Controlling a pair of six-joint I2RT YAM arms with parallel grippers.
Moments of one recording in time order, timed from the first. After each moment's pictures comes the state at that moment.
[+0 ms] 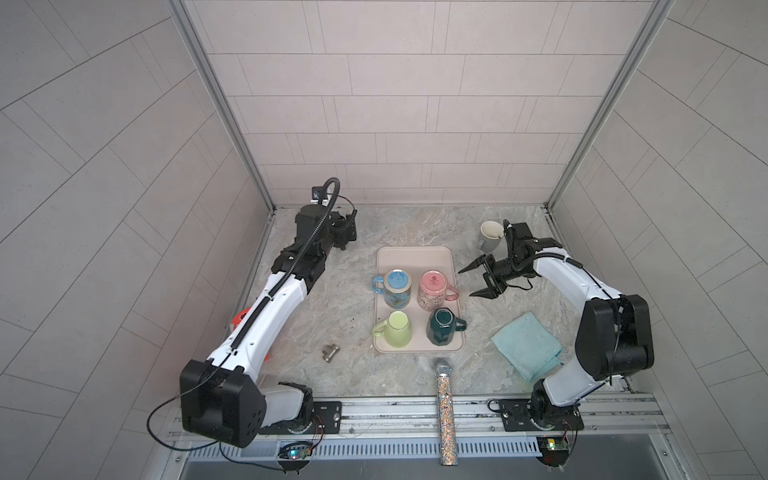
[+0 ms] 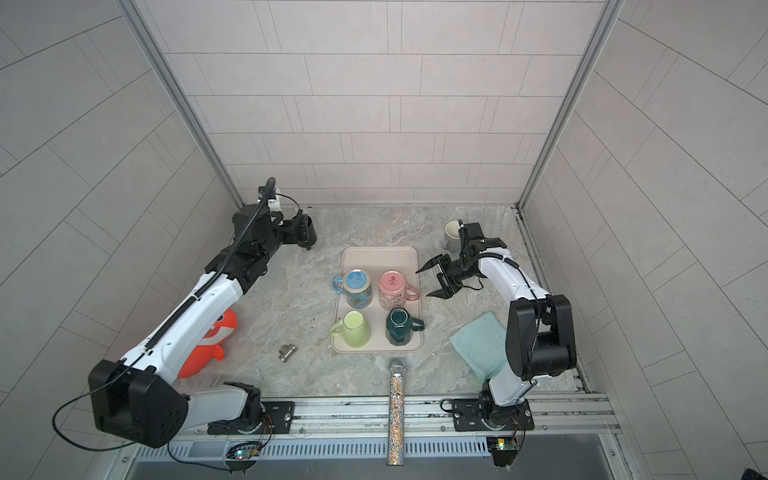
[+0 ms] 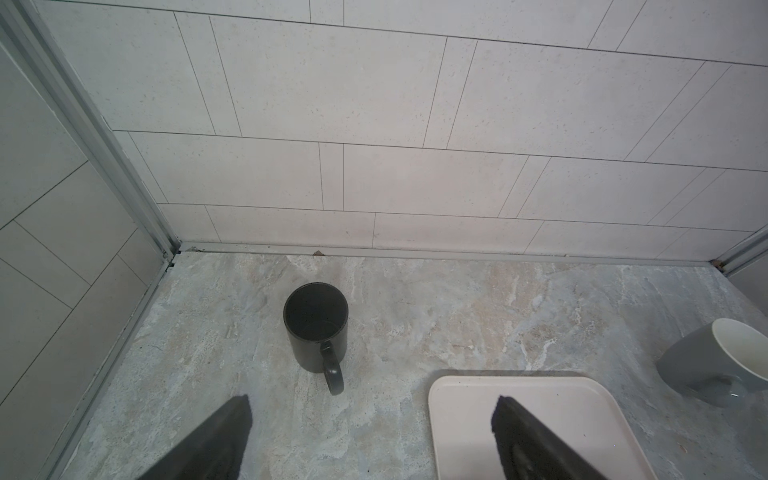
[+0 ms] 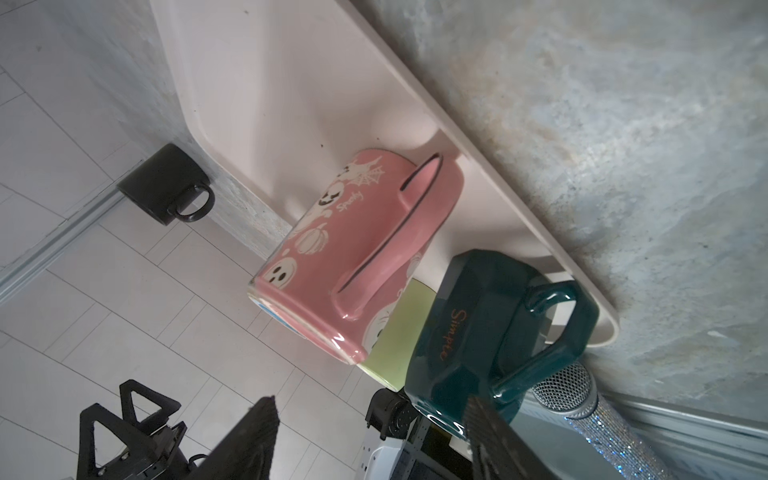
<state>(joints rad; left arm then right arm) -0.24 1.29 1.15 -0.22 -0.16 -0.16 0.07 1.60 1.18 -0.91 -0.81 1.12</state>
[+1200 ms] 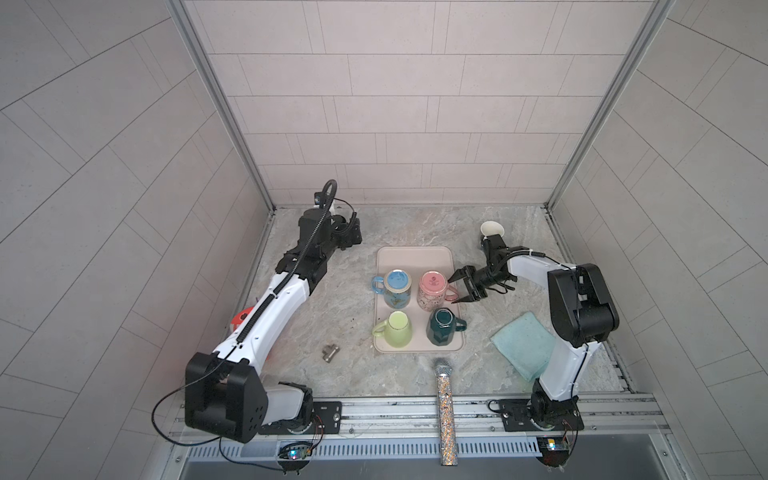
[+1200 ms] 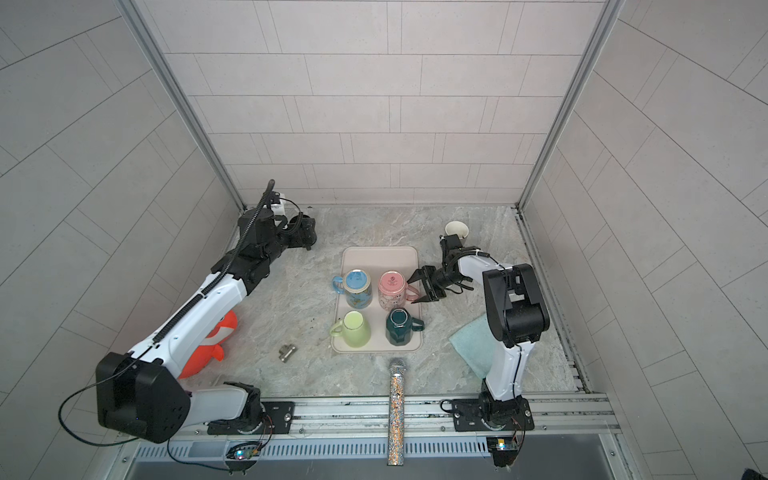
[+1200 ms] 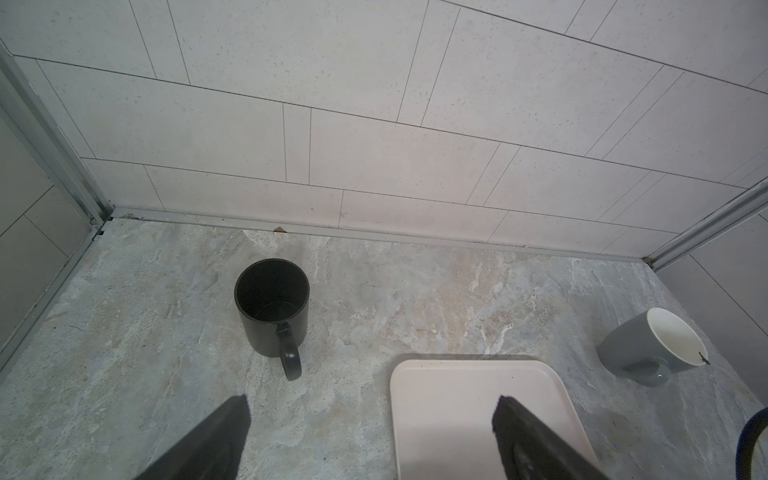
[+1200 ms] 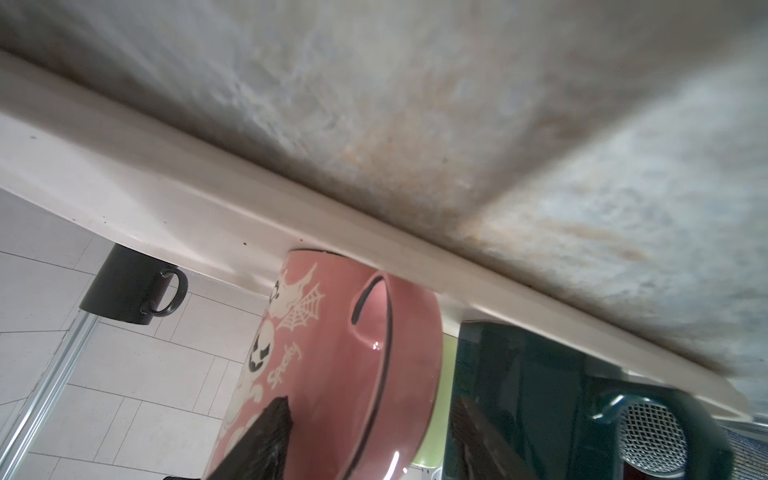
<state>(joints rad) -0.23 1.32 1.10 -0.17 -0.07 -0.26 0.15 1.86 1.16 -0.67 -0.85 1.40</state>
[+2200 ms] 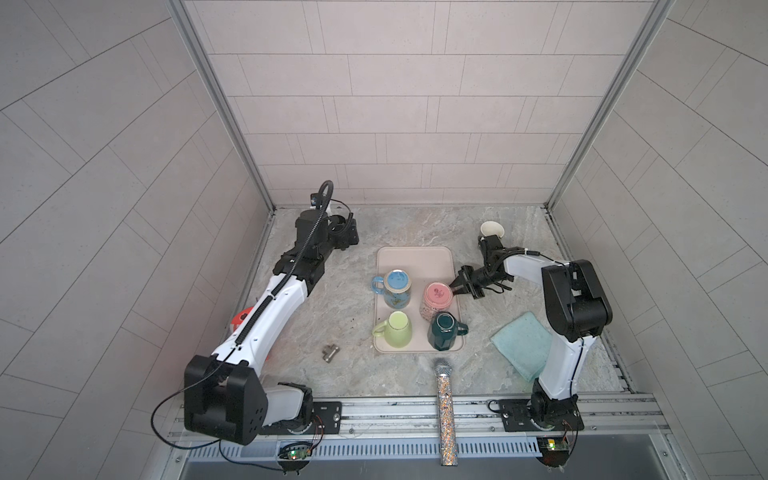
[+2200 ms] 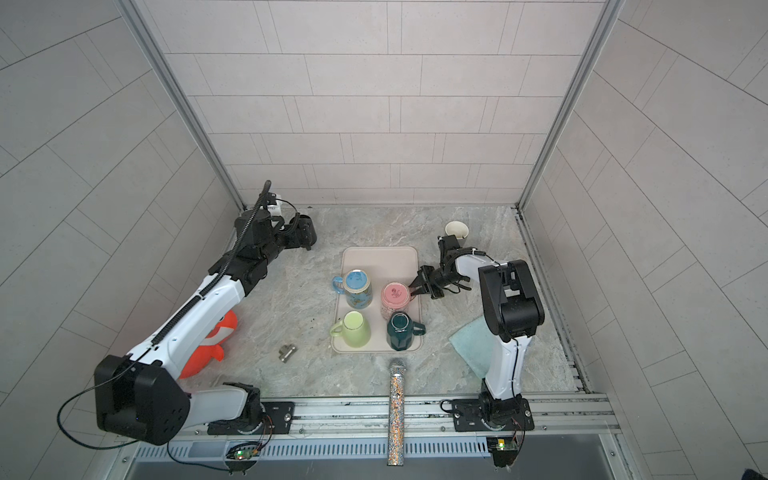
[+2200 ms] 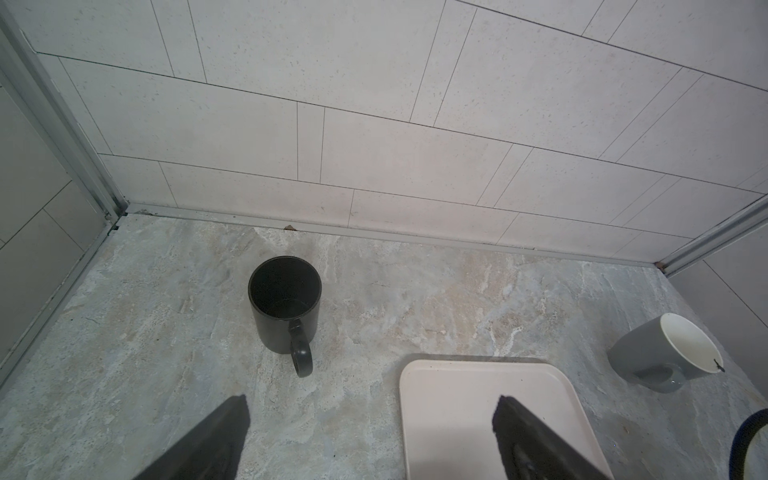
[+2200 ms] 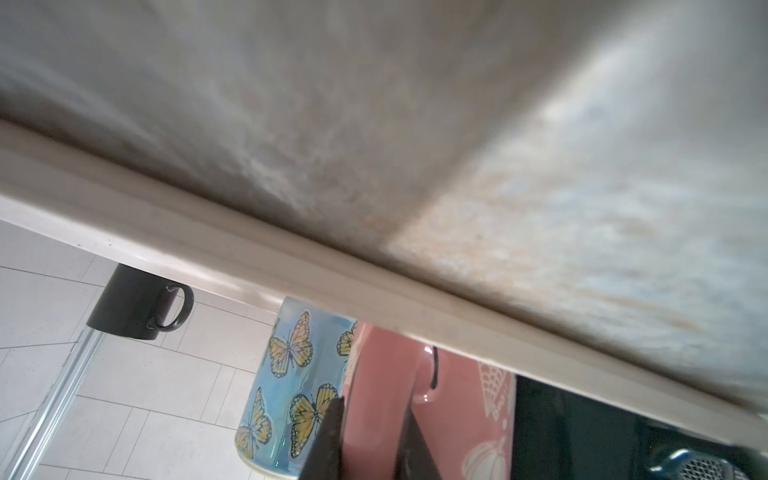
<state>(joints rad) -0.21 1.31 1.09 -0.17 -0.07 -0.26 0.15 1.91 1.17 -0.62 -0.85 1.43</state>
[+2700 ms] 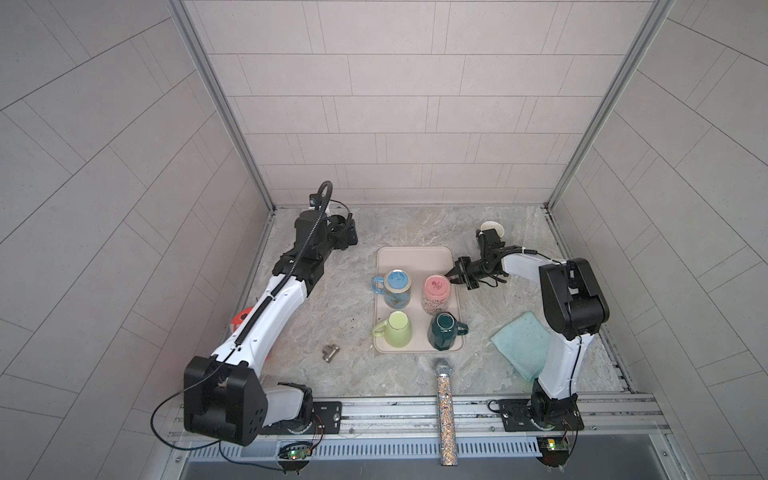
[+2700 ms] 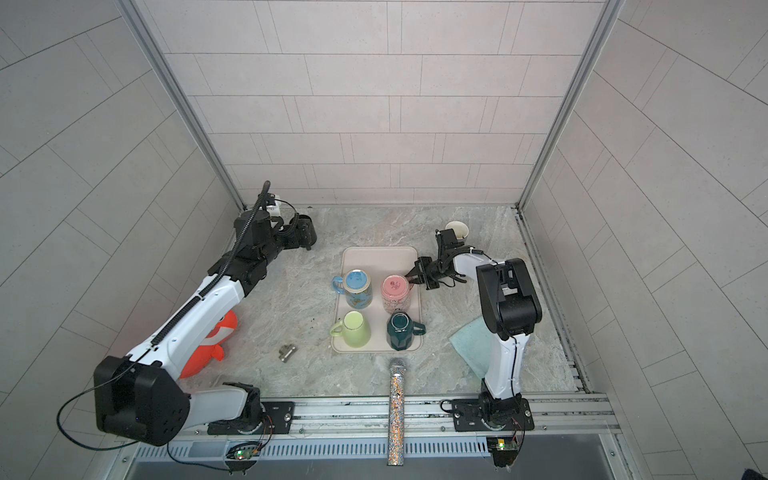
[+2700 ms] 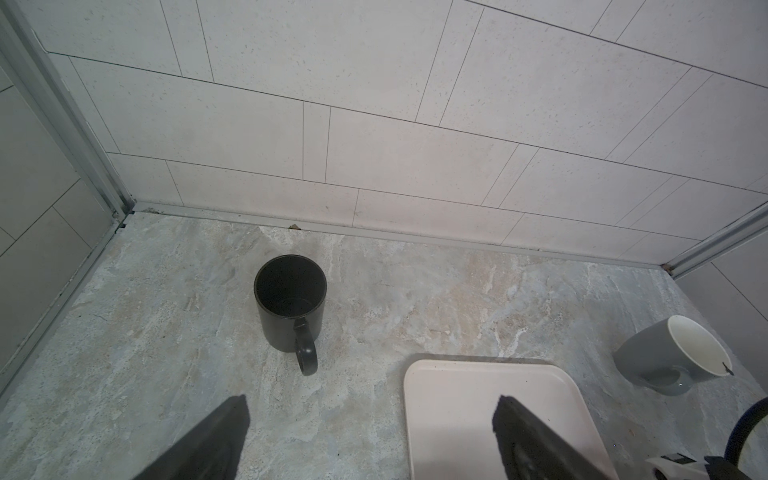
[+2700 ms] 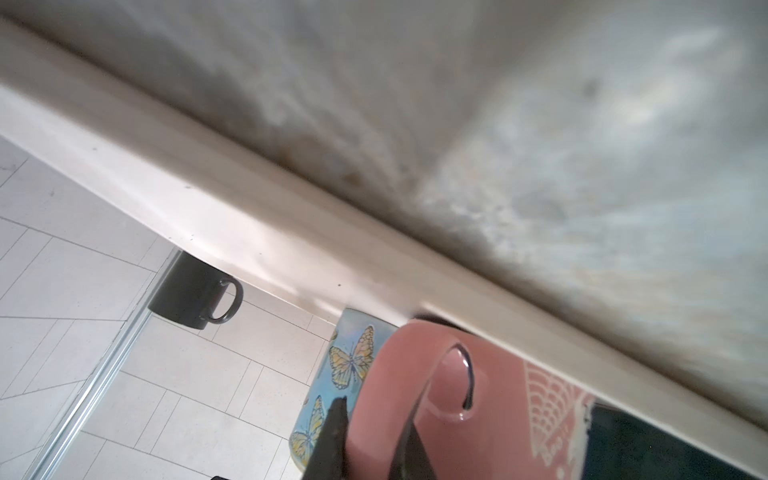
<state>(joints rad) -0.20 1.30 1.08 -0.17 -0.08 -0.25 0.16 1.92 1.20 -0.41 -0.82 1.53</state>
